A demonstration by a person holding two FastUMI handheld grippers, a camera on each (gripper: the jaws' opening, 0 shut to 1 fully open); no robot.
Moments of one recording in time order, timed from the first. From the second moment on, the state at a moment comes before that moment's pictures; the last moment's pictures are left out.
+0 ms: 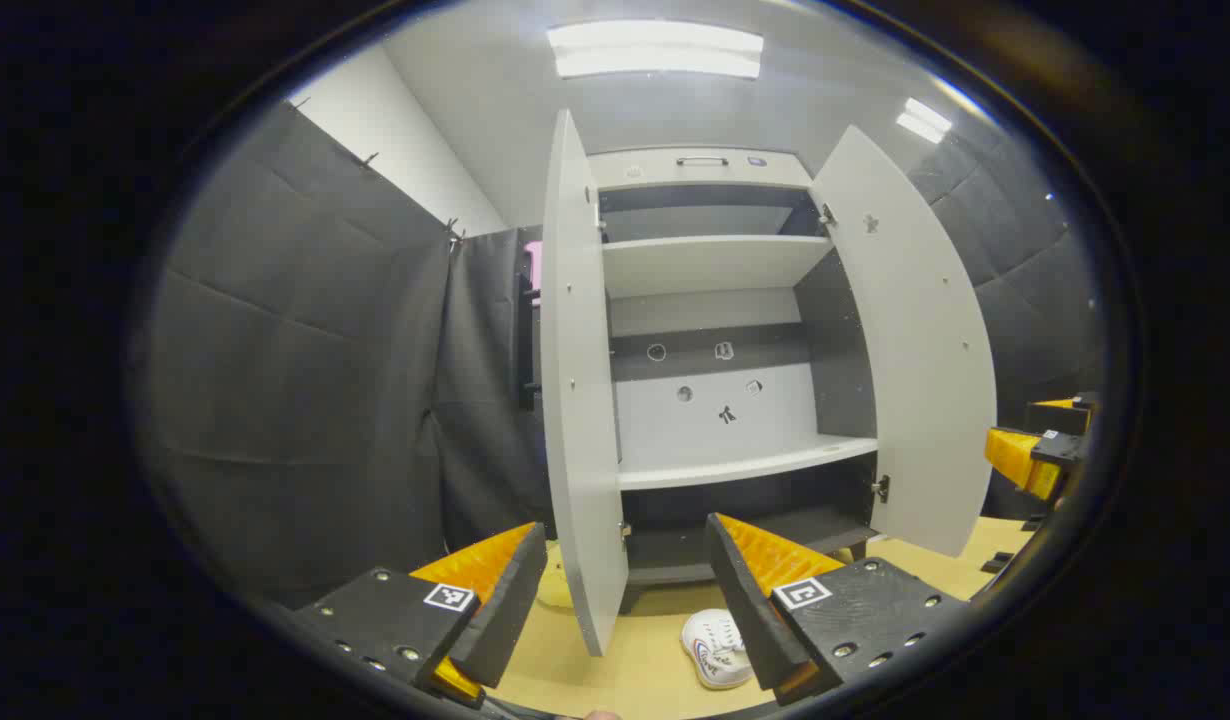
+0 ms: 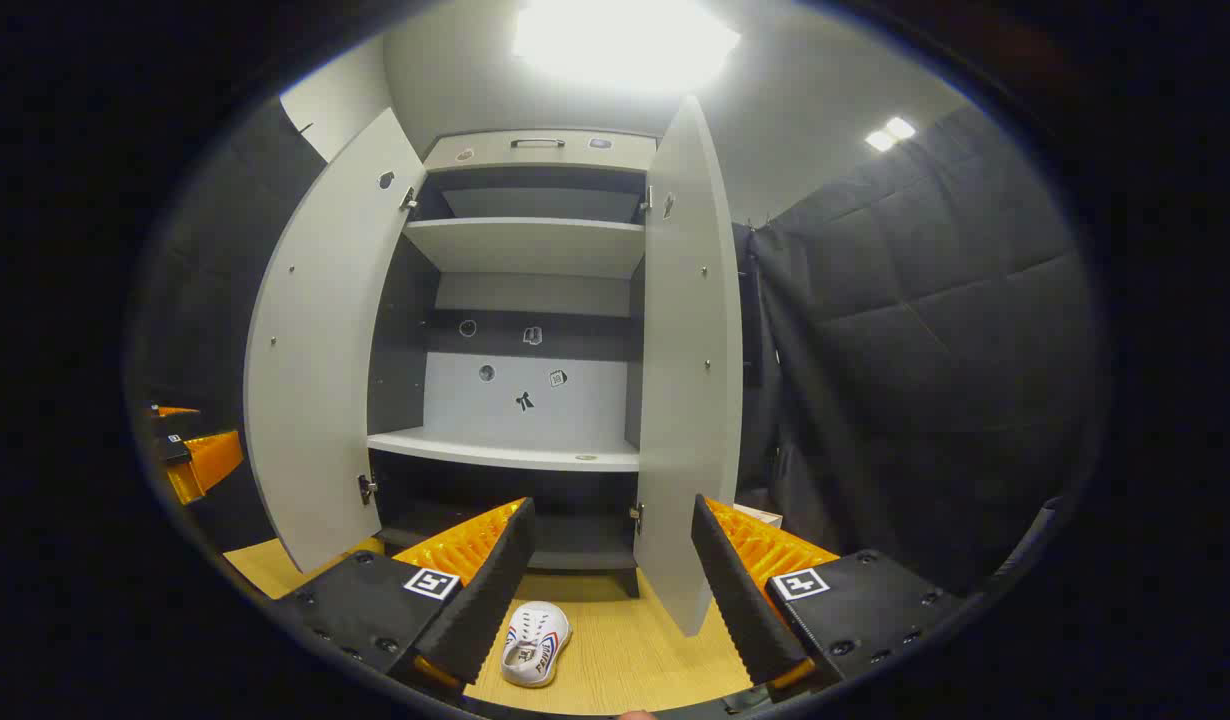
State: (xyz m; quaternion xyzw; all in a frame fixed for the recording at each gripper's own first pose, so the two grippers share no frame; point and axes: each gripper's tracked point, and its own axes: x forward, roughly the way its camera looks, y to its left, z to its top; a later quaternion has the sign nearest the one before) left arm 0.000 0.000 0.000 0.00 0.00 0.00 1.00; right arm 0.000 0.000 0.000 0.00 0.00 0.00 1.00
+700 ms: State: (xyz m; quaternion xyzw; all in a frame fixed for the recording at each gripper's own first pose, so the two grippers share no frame) left arm 0.005 -0.004 0.003 0.00 -0.01 0.00 1.00; right arm 0.003 -0.001 -0.004 0.00 0.01 0.00 1.00
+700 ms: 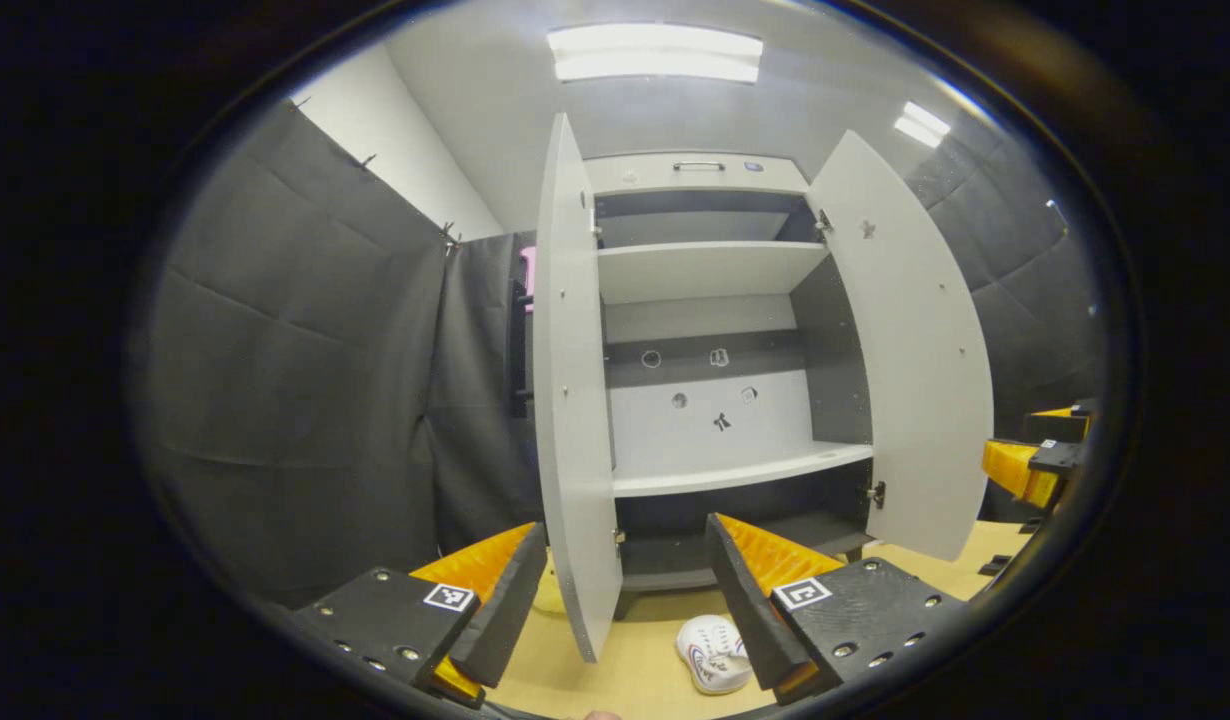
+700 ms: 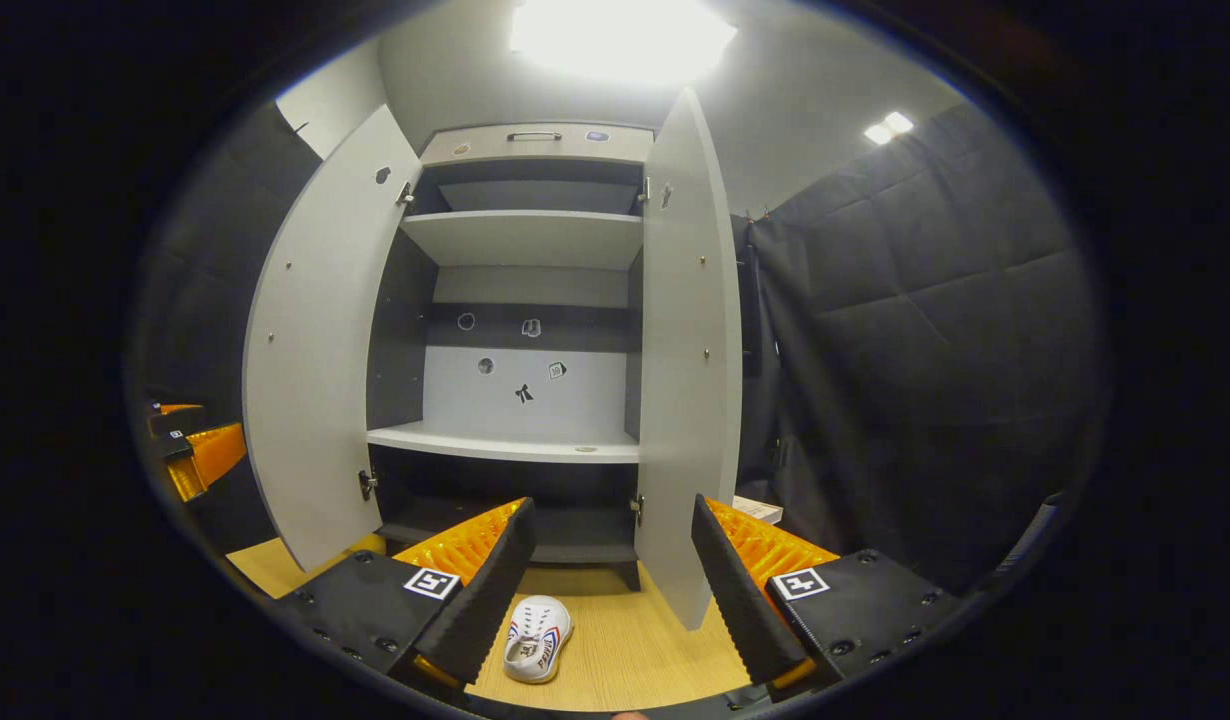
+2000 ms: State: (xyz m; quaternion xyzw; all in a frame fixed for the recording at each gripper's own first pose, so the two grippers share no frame) left arm 0.017 0.028 -0.024 0.03 0.02 0.08 1.00; right arm 0.120 0.088 -0.113 0.01 0.15 0.09 0.98
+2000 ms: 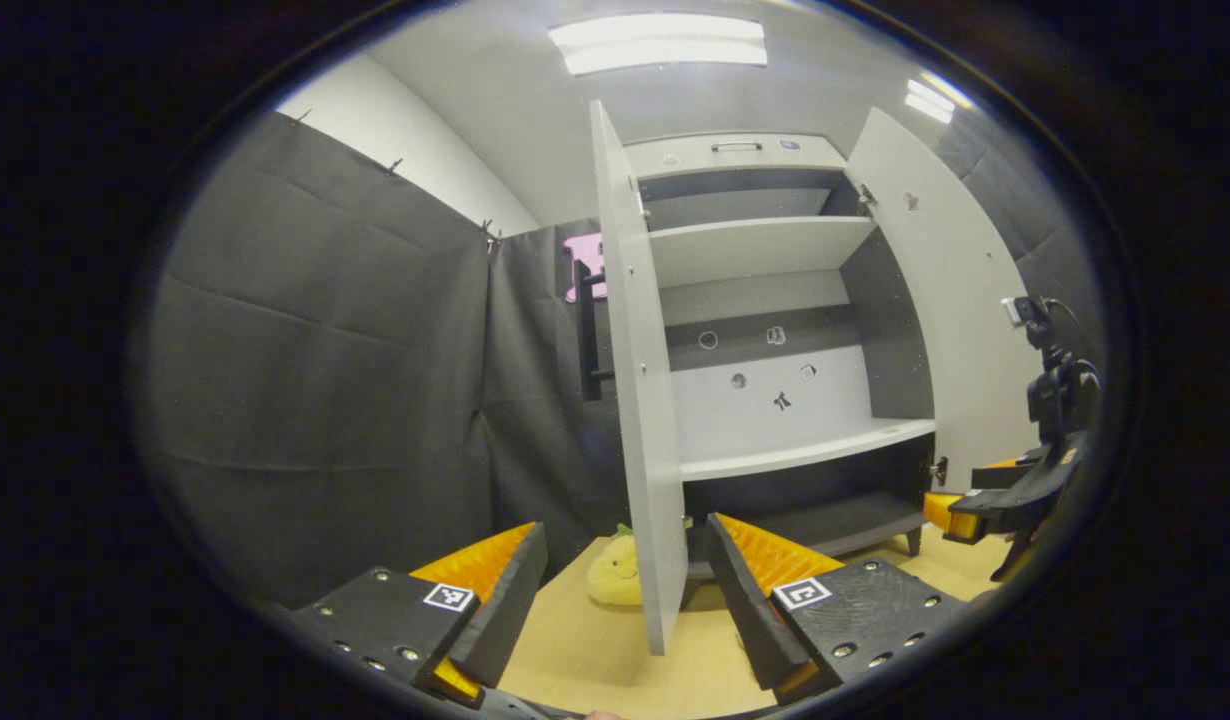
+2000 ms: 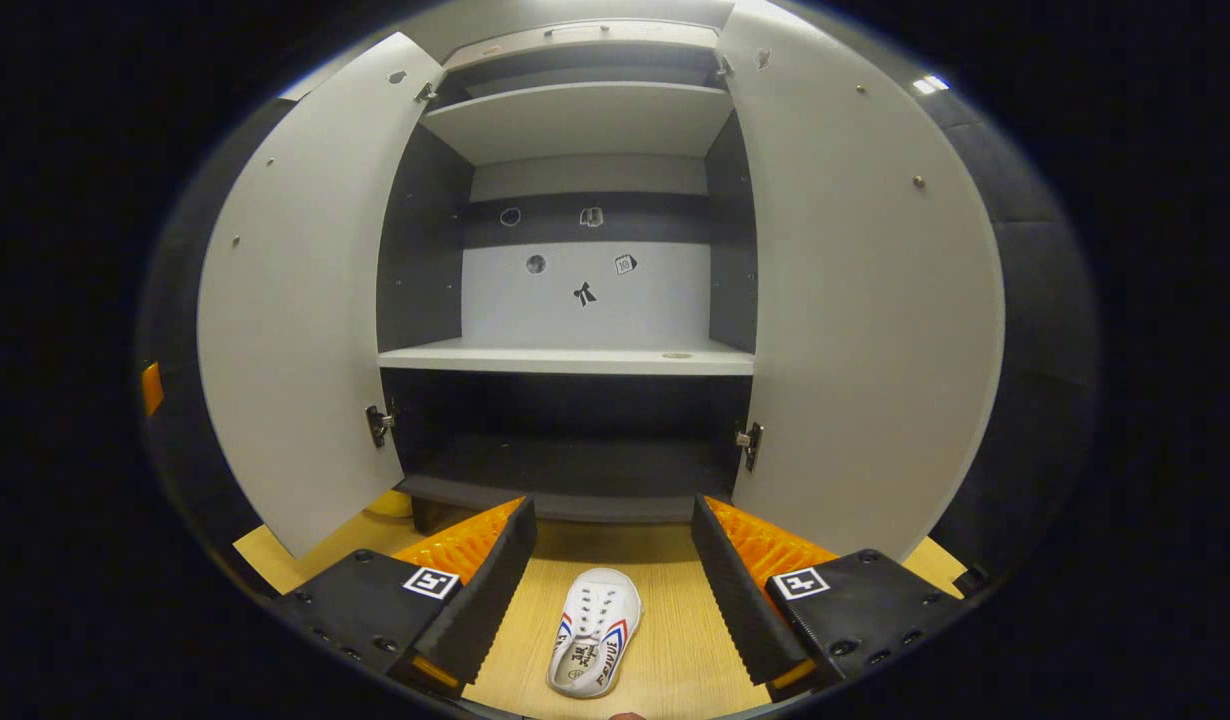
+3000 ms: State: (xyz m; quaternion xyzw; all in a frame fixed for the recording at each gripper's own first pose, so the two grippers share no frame) left arm 0.013 0.047 -0.044 0.03 0.07 0.14 0.99; right arm 0.117 0.150 -0.299 -0.01 0.39 0.15 0.91
